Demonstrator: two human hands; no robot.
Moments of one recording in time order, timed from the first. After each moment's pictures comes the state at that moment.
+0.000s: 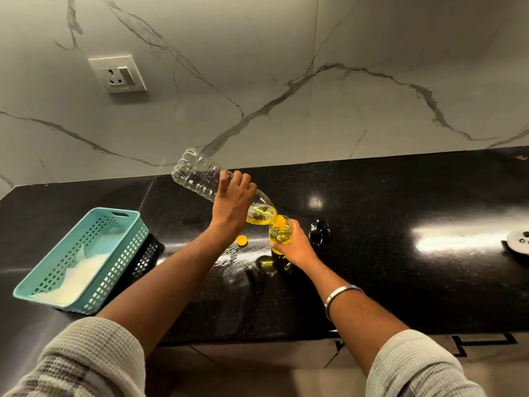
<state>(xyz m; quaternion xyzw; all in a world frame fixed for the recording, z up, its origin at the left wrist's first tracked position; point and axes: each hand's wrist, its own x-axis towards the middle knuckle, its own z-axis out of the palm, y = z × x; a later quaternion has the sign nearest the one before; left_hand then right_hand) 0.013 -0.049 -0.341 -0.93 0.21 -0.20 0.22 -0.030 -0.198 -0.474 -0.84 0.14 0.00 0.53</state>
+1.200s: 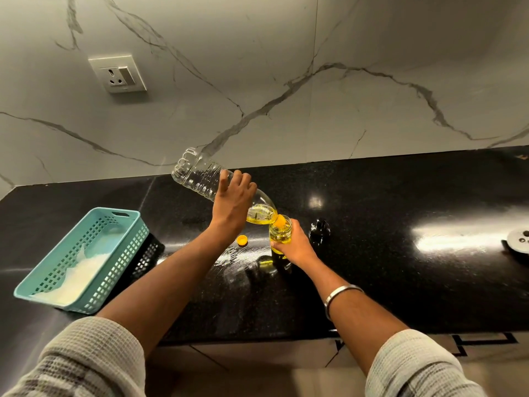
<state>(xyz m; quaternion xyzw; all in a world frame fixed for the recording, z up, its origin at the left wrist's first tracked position) 0.013 -0.049 -0.340 -0.93 0.21 -0.19 0.22 -0.032 -0.198 -0.472 -0.84 0.14 0.00 0.53</state>
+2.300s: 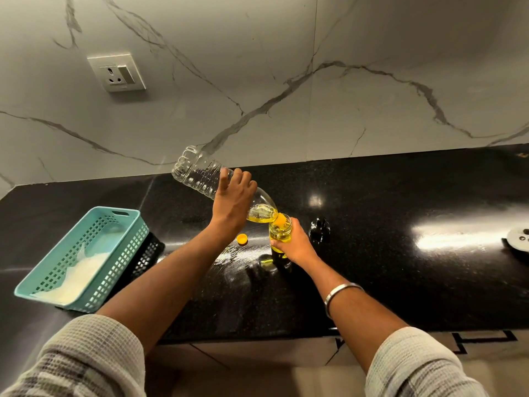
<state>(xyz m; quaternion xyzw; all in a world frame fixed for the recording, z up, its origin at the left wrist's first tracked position) 0.012 -0.050 -0.339 -0.93 0.21 -0.19 0.22 -0.032 -0.199 -0.473 -0.83 0.14 0.00 0.54</state>
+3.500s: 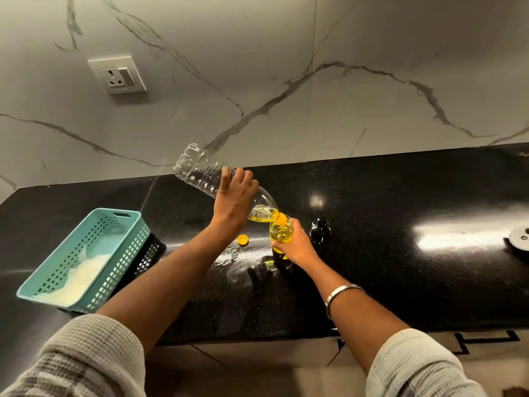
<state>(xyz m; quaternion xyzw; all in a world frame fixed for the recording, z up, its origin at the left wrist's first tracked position) 0.013 -0.052 -0.336 -0.92 0.22 -0.20 0.25 -0.034 -0.197 -0.471 -0.84 0.14 -0.01 0.53</state>
